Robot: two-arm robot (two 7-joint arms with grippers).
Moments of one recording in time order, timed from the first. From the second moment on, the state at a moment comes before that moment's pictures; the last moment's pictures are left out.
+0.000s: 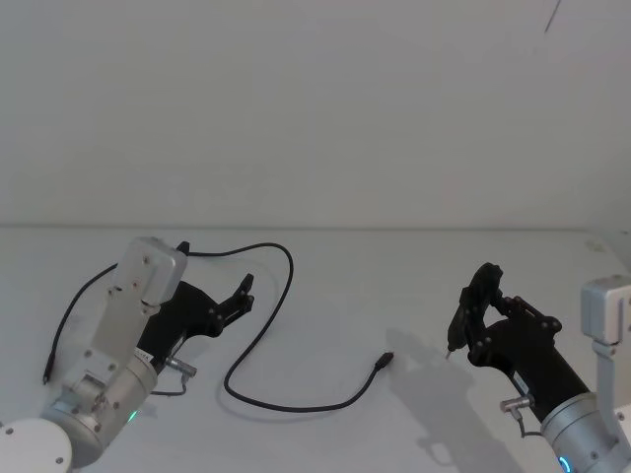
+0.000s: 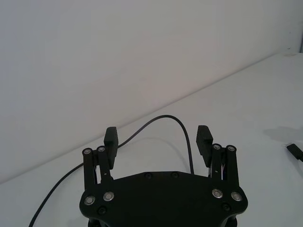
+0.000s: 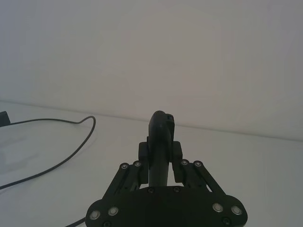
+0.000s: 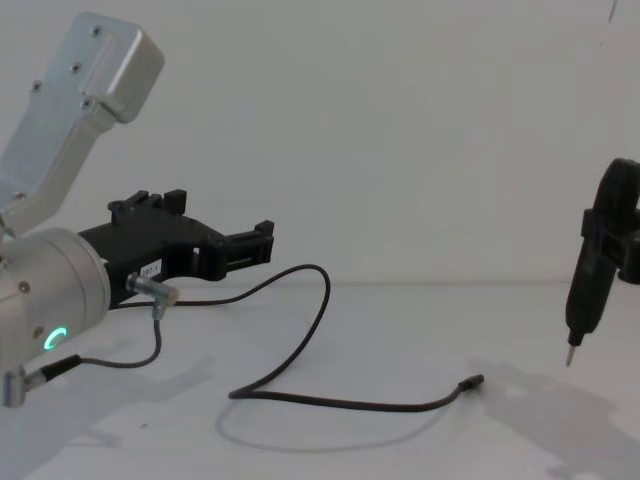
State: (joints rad) left arm -0.24 0.38 0.45 -1.63 -0.20 0.01 -0.01; right arm -0.01 0.34 -0.23 -1.77 0.29 0.03 0.07
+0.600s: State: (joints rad) left arm -0.24 0.38 0.45 -1.63 -0.20 0.01 -0.01; right arm -0.01 0.34 -0.23 -1.77 0.29 0.03 0.07
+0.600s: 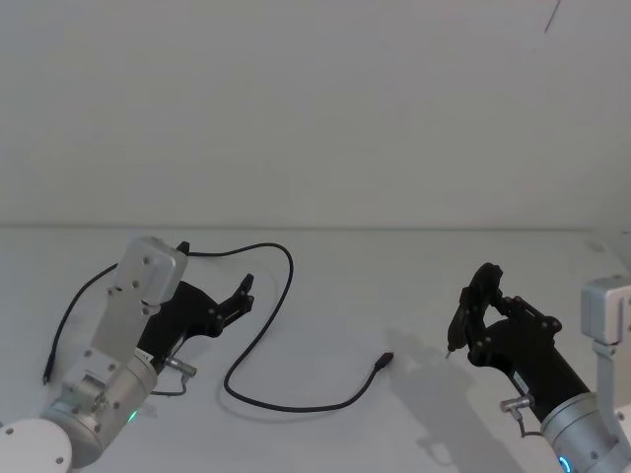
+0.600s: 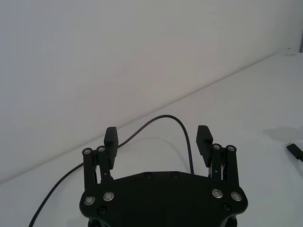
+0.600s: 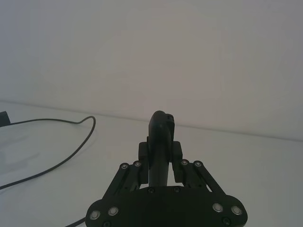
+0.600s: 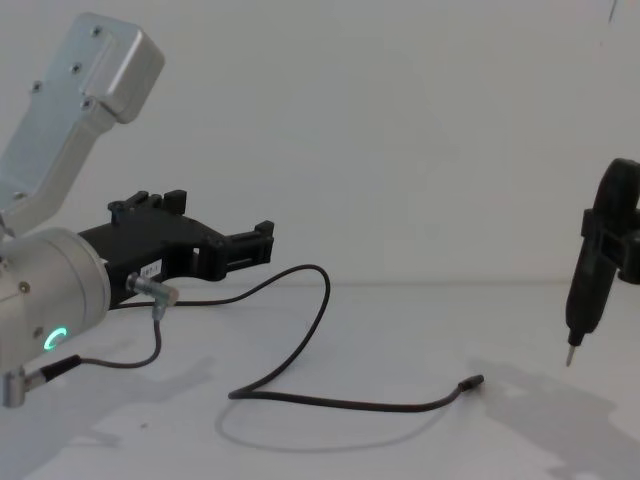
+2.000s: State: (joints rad) left arm -0.26 0.32 0.43 -1.60 -0.21 0.13 0.04; right arm -0.01 0.34 -0.23 -1.77 0.29 0.03 0.07
